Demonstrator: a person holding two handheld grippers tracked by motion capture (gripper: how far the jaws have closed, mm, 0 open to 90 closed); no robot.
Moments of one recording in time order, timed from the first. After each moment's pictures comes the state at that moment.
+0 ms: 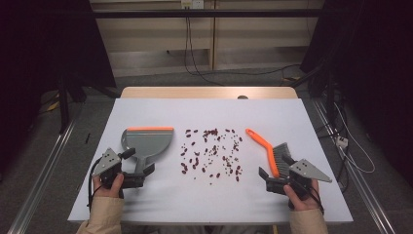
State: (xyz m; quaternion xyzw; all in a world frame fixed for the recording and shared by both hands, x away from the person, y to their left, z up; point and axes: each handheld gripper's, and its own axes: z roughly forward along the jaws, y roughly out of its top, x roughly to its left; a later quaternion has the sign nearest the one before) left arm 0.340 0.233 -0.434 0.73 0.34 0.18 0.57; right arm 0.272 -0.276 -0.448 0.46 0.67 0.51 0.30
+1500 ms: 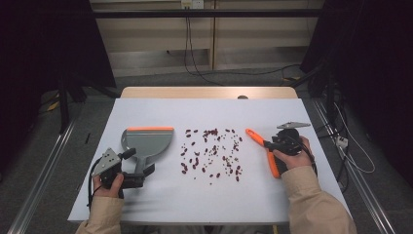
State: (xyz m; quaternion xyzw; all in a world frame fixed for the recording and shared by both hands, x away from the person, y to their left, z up) left arm 0.340 0.234 -0.434 0.73 0.34 0.18 0.57; right arm 0.393 -0.297 -0.440 0.54 0.75 0.33 0.20
